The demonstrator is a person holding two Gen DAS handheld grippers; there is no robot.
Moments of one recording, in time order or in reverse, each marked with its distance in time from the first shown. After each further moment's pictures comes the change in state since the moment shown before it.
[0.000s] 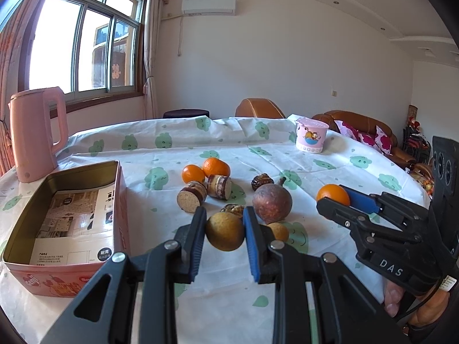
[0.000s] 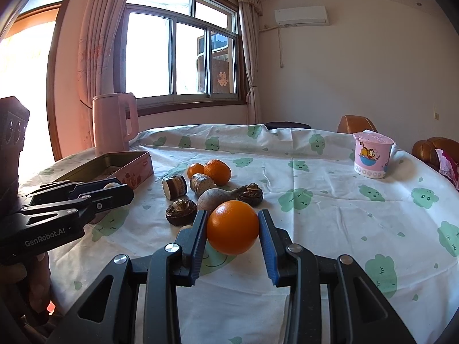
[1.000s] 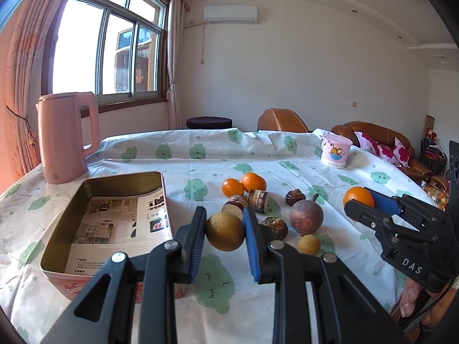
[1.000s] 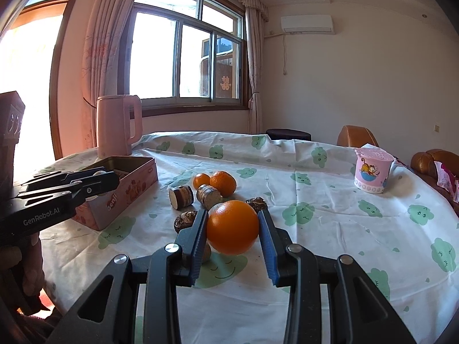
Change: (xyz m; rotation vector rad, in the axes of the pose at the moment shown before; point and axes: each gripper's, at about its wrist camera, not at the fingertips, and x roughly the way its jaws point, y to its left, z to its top) left arm -0.022 0.036 0.012 -0.049 -0.037 0.116; right arm -0.006 0.018 0.019 -0.054 -0.020 0.005
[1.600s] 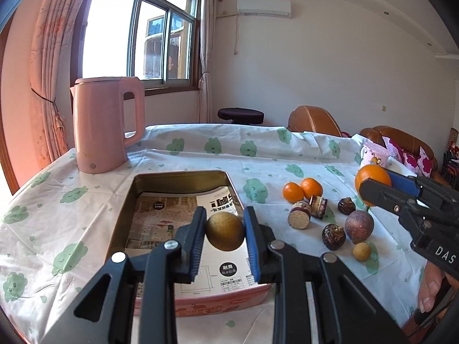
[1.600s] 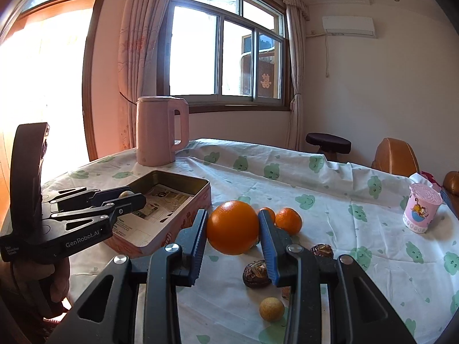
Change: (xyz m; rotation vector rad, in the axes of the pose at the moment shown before) left arm 0.004 0.069 0.014 -0.072 0.052 0.128; right arm 0.037 0.062 0.061 -0.085 0.029 0.187
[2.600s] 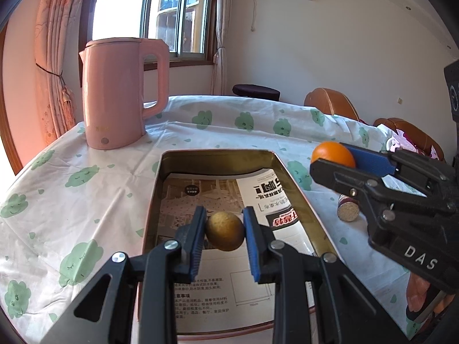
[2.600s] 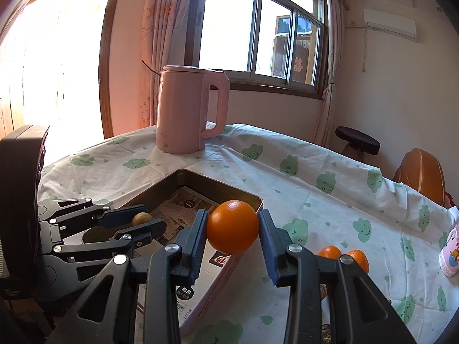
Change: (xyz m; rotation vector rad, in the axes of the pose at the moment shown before) left arm 0.042 0.050 0.002 -0.050 0.133 0.036; right arm 0.106 0.061 0.036 -0.103 0.135 0.086
